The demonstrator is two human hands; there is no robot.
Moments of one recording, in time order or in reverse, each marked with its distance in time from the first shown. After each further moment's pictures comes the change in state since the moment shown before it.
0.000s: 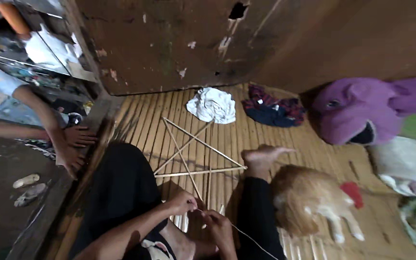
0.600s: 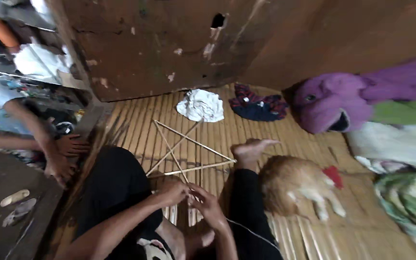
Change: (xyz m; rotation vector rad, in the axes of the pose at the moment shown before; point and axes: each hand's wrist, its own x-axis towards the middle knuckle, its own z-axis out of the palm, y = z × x) left_hand -0.014 0.041 -0.023 0.492 0.023 0.020; right_hand 0.045 0.058 0.021 0.473 -0.054 -0.540
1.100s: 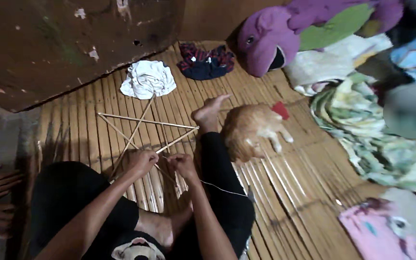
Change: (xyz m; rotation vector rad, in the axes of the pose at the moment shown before) left_hand 0.061 0.003 -0.033 0.057 0.073 -0.110; right_hand 0.059 0.016 -0.030 0.040 0.319 0.263
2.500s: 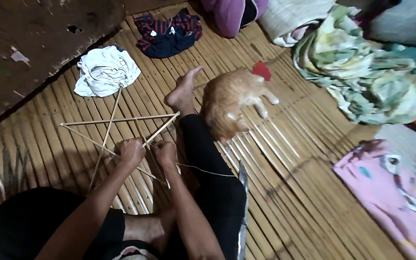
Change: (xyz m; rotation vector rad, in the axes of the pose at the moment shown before) left_hand 0.075 0.035 0.035 0.510 0.065 -0.075; right_hand 0.036 0.009 -0.003 -0.238 0.256 0.232
